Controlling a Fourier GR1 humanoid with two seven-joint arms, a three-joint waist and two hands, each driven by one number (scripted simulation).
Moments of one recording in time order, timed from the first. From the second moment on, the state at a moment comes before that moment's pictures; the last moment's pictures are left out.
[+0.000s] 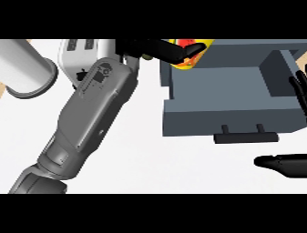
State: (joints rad) left arm -1.11 0.00 -0.06 -0.83 0.24 0.21 -0.29; right arm -0.08 -0.19 -0.19 -1.89 -0.06 0.22 -0.05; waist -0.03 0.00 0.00
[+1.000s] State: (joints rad) left arm -1.28 0.00 -0.42 -0.47 0.53 0.38 -0.33; right arm -0.10 -0.19 -0.18 -1.86 -0.06 0.24 -0.07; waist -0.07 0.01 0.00
